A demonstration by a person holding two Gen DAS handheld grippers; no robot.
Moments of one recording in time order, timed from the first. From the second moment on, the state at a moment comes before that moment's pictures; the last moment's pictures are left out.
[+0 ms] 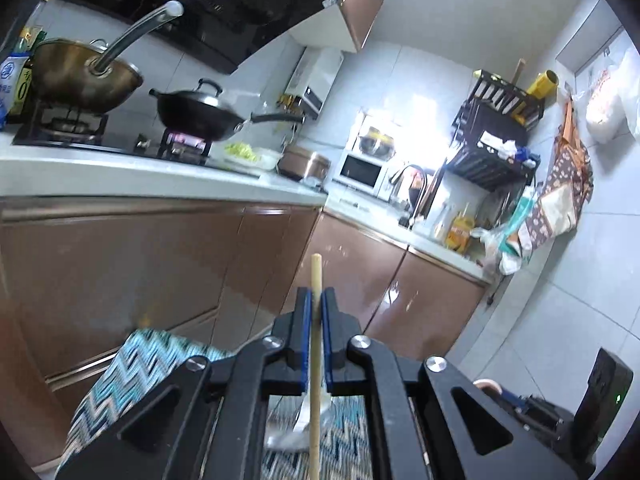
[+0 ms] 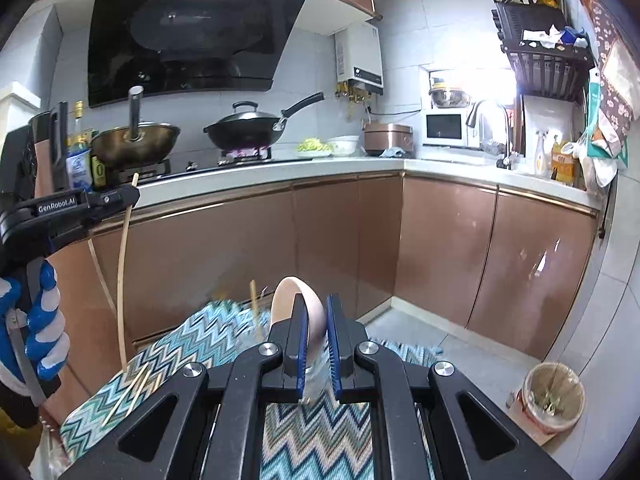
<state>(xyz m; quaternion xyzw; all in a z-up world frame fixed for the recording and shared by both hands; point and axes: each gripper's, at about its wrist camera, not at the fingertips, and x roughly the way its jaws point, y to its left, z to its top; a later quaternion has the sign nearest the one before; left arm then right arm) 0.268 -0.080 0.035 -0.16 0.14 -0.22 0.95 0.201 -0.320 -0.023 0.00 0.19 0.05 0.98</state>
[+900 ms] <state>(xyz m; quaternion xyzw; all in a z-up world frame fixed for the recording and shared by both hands) 0.408 -0.155 -0.086 -0.15 0.11 -0.11 0.98 0.344 -0.289 -0.120 -0.05 0.18 -0.03 0.98</state>
